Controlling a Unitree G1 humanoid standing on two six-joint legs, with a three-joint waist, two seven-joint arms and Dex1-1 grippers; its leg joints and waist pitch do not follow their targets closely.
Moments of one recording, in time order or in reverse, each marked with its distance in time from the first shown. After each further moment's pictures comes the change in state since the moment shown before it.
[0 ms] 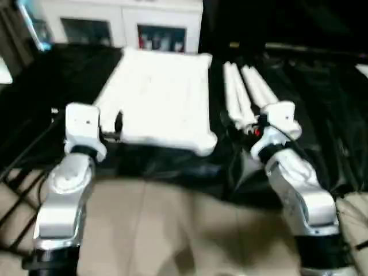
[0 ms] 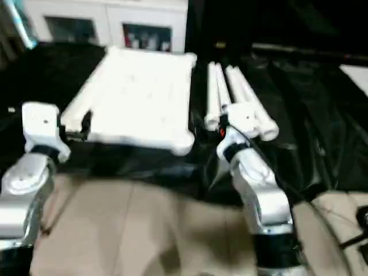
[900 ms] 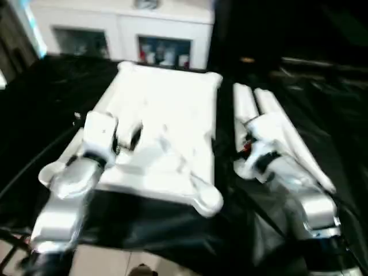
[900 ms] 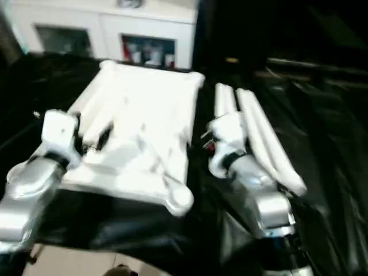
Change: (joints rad) left arm 0.045 0.175 -0.049 -0.026 -0.089 -0.040 -0.332; right arm -0.018 -0.144 0.160 0.028 -0.012 0.030 0.323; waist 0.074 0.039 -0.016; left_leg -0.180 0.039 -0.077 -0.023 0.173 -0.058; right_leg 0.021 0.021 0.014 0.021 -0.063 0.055
